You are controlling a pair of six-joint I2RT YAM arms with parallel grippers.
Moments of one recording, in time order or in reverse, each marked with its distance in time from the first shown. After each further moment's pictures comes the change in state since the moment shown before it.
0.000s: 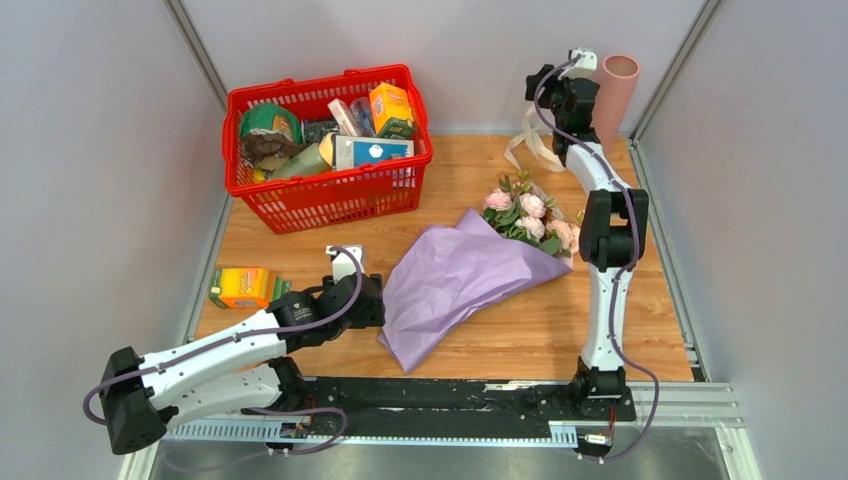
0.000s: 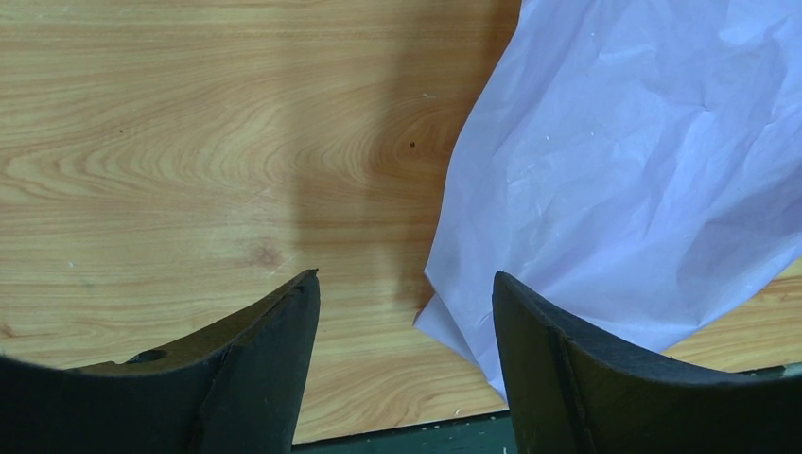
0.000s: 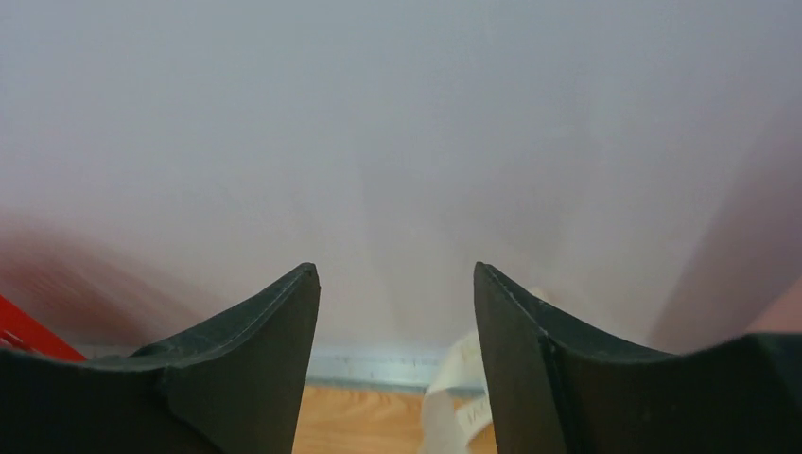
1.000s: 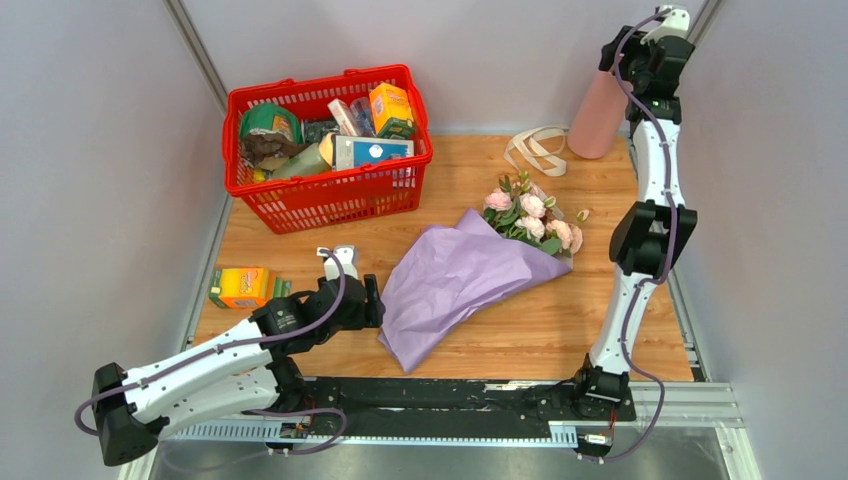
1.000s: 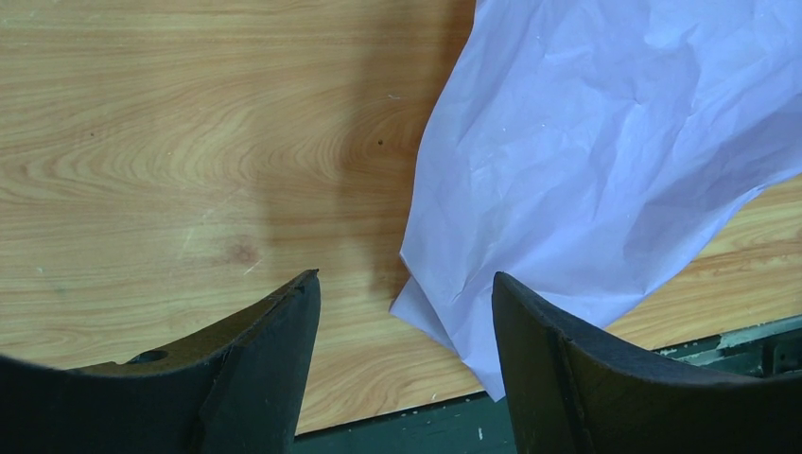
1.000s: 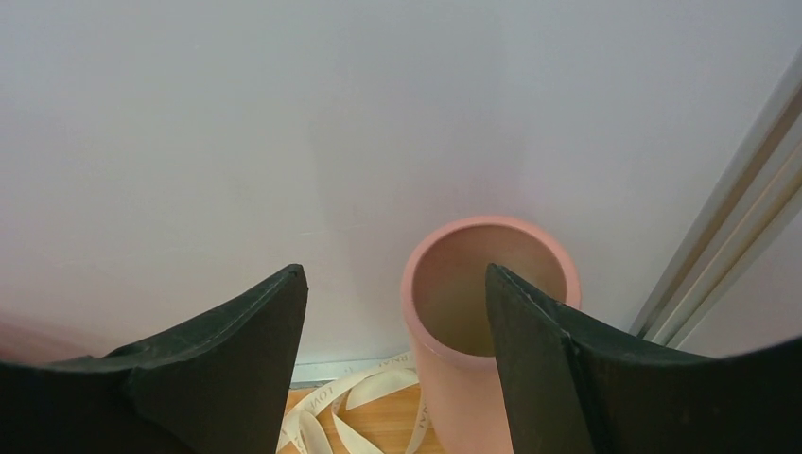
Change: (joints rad) left arm 0.000 -0.117 -0.018 0.000 0.043 0.001; right arm -0.222 -0.097 0.320 -0.548 -0.051 -0.111
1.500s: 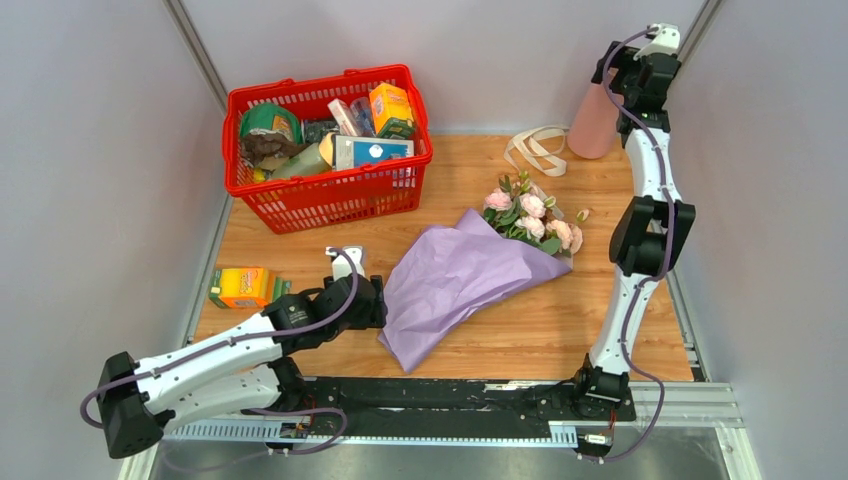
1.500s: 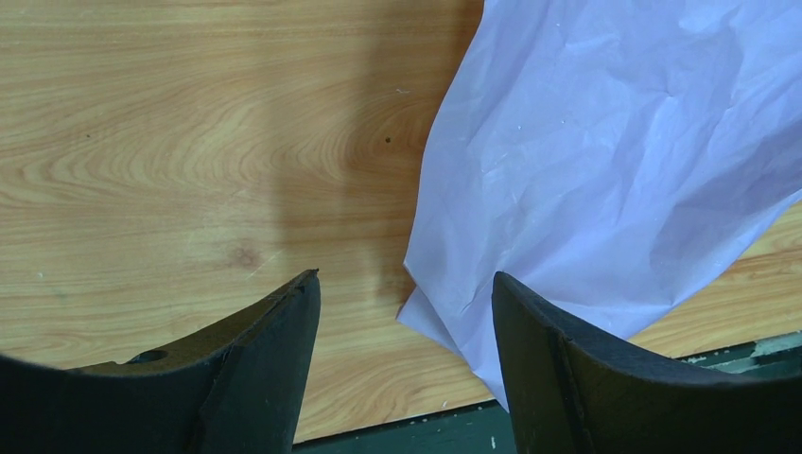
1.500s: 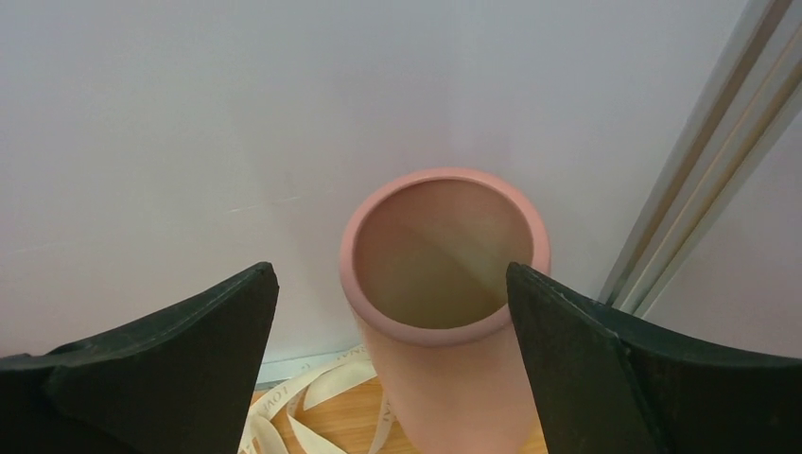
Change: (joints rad) left arm 0.000 0.071 -0.002 0.024 0.000 0.012; right arm -0.001 0.029 -0.121 0.112 0.086 -0.010
